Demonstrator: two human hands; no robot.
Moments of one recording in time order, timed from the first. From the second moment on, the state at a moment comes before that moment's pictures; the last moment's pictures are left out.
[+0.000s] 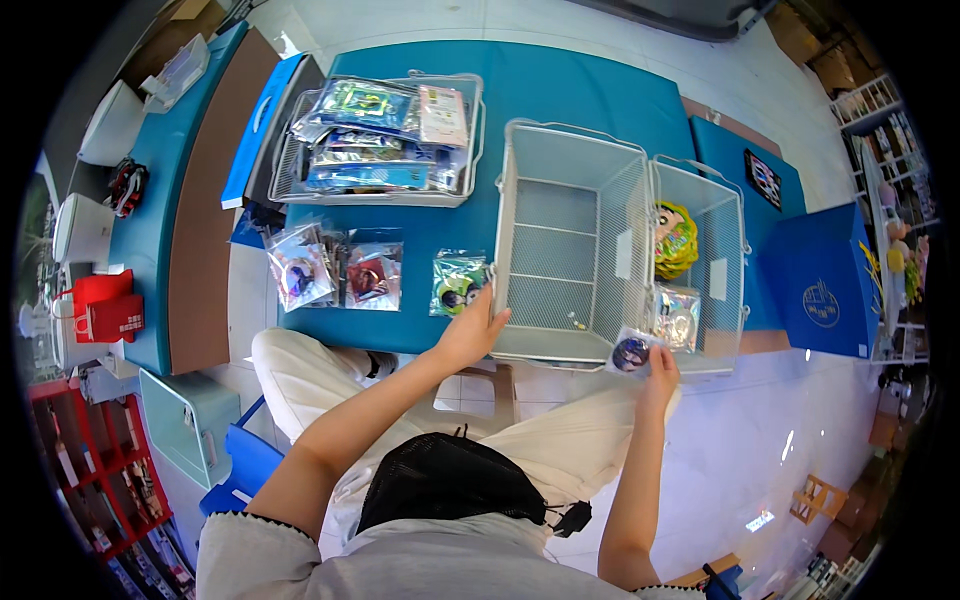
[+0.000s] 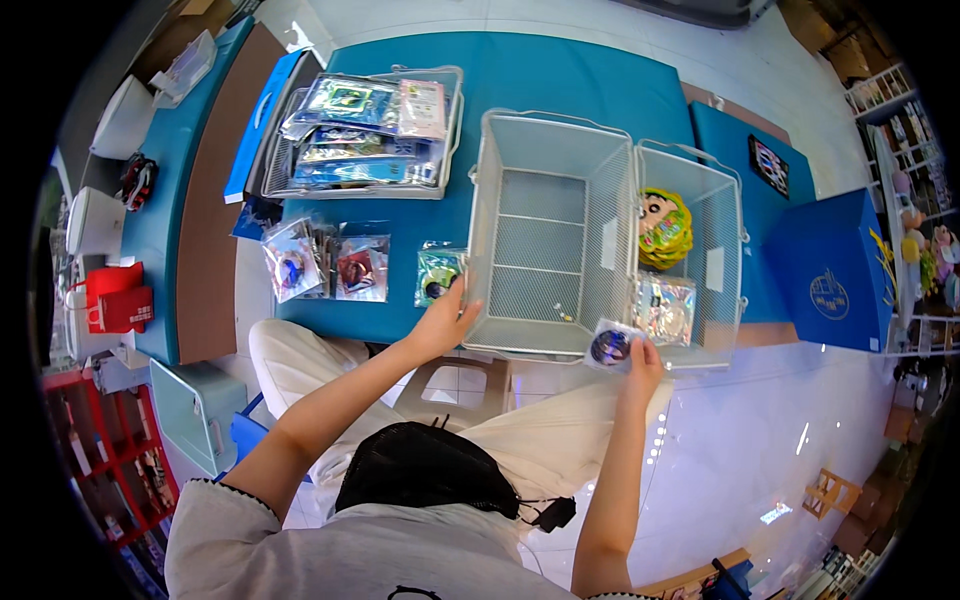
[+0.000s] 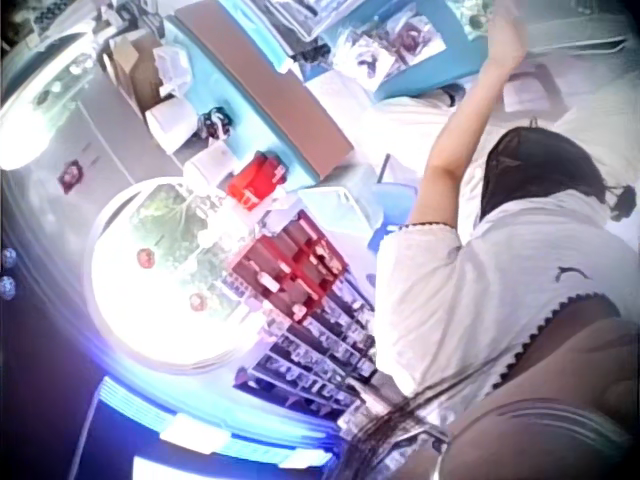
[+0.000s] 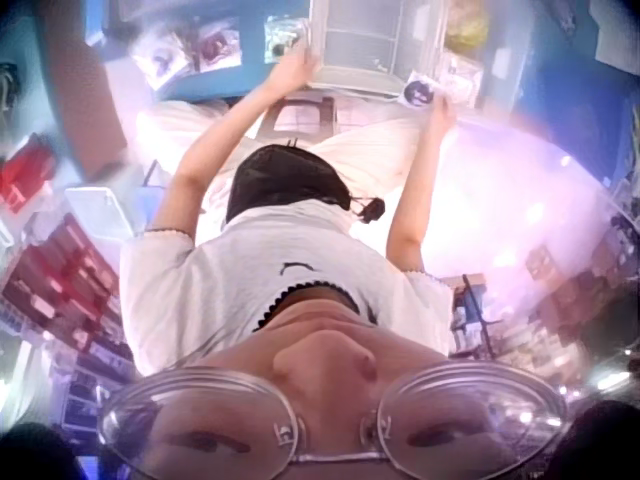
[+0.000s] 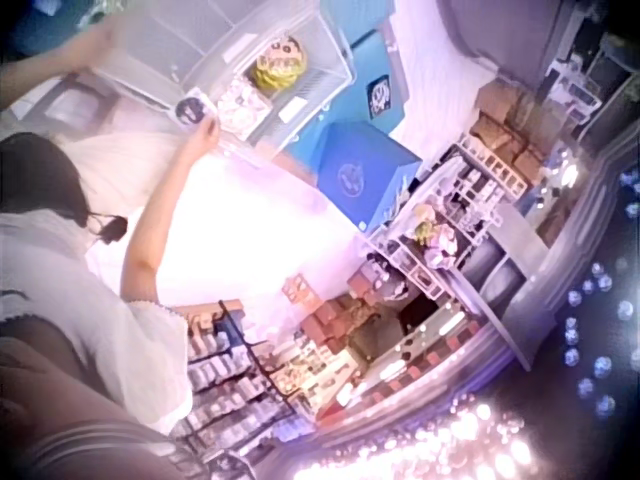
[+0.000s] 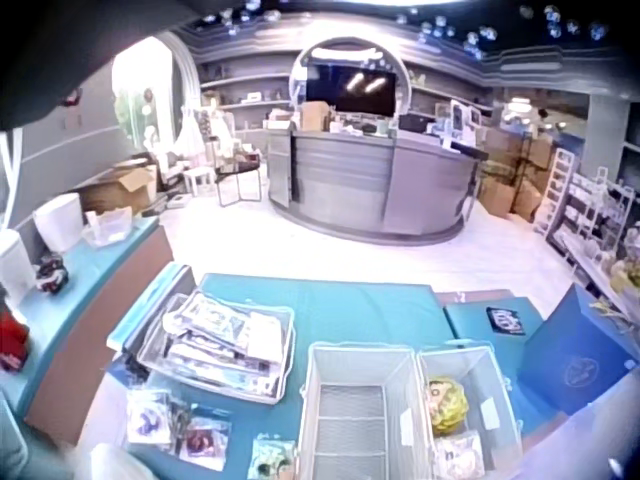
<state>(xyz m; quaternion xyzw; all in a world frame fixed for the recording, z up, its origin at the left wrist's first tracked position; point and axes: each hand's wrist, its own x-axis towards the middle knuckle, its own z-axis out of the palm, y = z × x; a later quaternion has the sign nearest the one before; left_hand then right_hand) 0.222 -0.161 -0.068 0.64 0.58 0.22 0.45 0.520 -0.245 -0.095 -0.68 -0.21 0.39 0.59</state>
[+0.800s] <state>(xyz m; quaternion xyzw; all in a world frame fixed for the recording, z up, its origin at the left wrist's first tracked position) 0.151 -0.011 -0.093 0.84 0.41 0.35 -0.06 0.521 -0.246 -0.082 -0.68 -0.21 0.41 0.57</state>
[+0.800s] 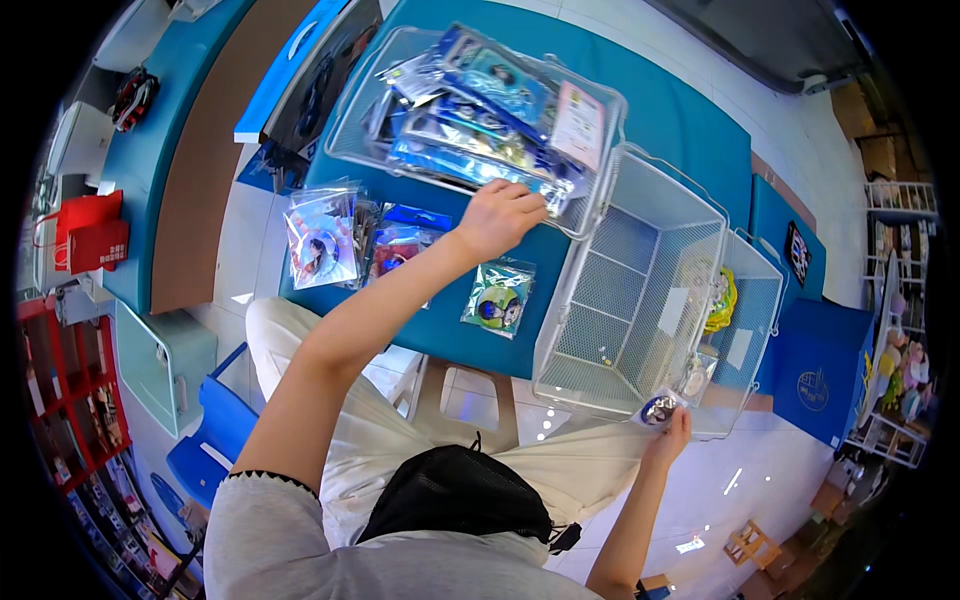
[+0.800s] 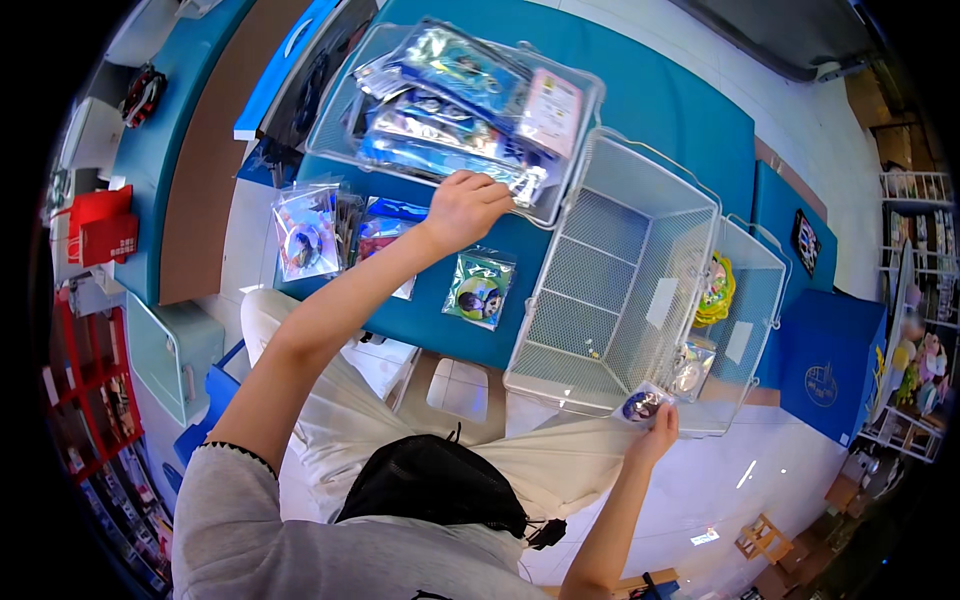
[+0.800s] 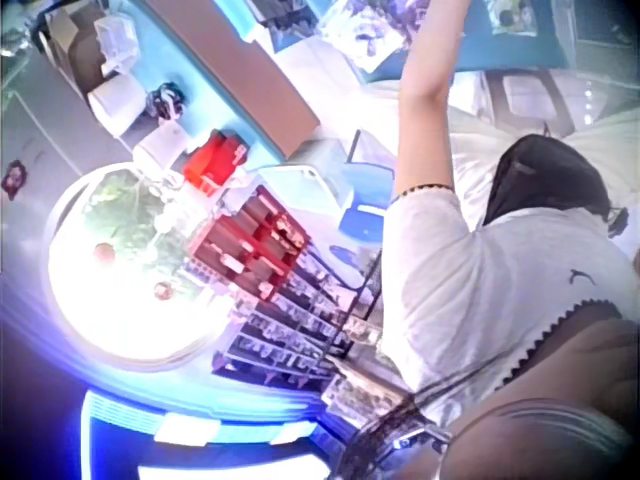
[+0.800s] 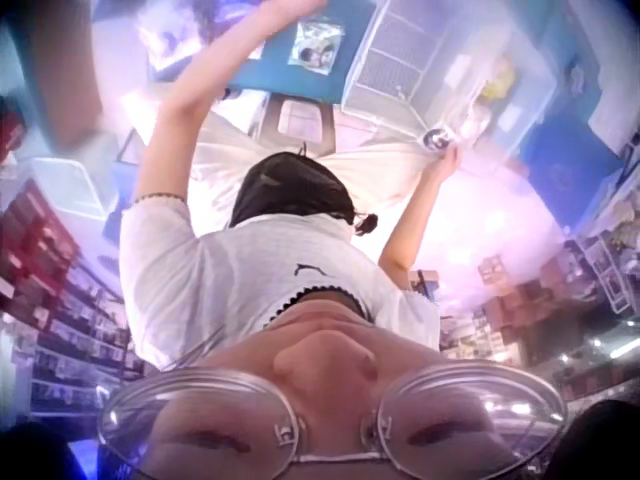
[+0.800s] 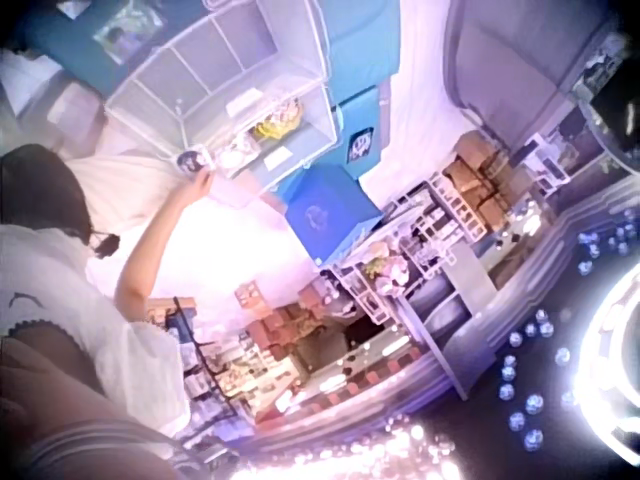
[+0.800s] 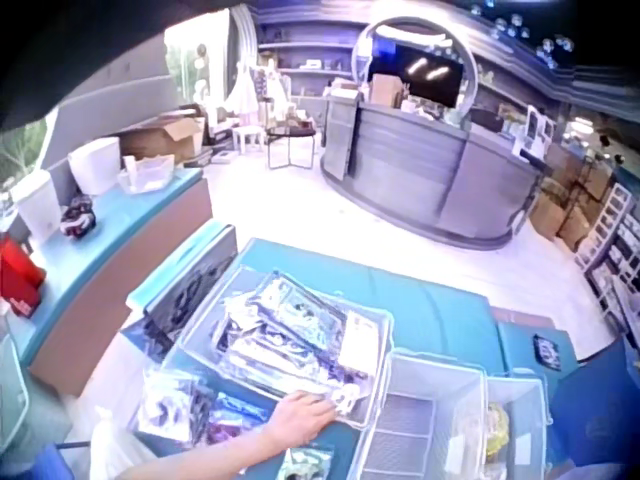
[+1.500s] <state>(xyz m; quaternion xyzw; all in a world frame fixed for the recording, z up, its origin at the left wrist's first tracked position) -0.022 -0.127 -0.096 0.40 0.91 0.12 0.07 0.526 -0.232 -0.087 -0.70 -0.21 0.37 0.57</state>
